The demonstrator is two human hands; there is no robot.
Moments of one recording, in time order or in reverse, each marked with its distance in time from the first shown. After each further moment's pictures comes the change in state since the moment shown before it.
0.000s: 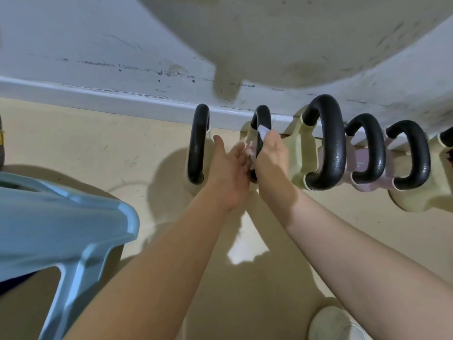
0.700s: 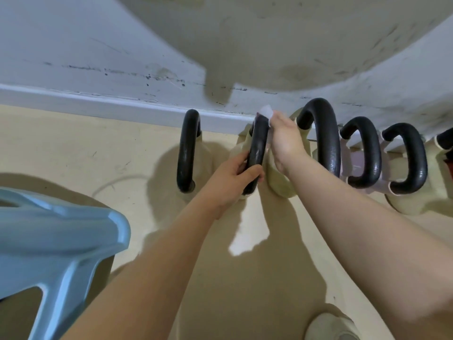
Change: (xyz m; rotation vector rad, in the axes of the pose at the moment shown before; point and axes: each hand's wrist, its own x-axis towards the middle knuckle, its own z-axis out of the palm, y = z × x) left_hand 0.004 -0.005 -0.011 0.914 -0.164 0.303; right_hand 0.069 -0.018 -0.023 0.066 -0.181 0.034
